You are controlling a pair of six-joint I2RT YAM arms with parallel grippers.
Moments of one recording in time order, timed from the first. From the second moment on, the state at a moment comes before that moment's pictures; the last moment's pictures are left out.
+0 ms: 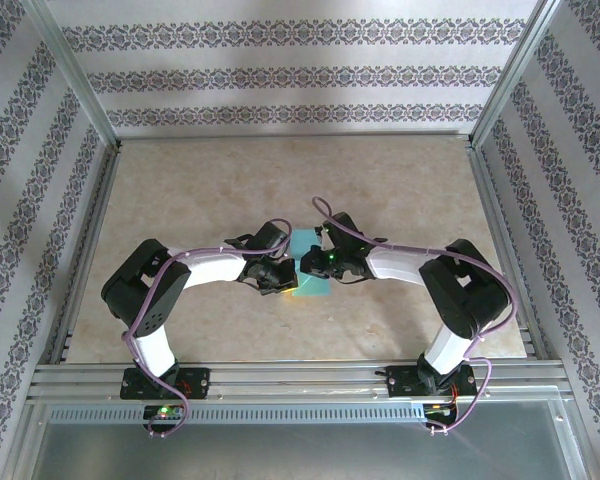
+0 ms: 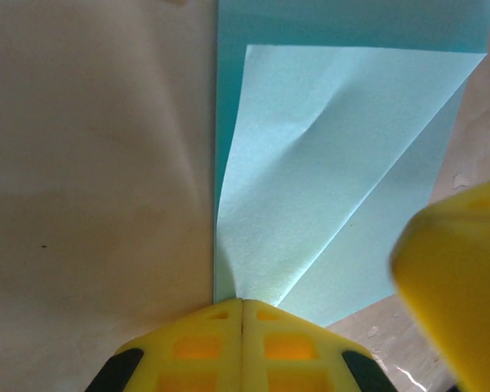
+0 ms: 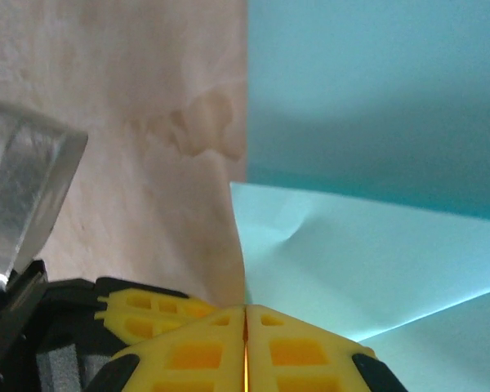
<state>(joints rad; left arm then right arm) -0.66 1.77 0.92 -0.27 0.38 -0.89 0.61 1.70 0.82 -0.05 -0.46 0.79</state>
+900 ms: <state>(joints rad) -0.66 1.78 0.92 -0.27 0.37 -0.87 0.48 1.77 0.84 -0.10 -0.46 0.80</state>
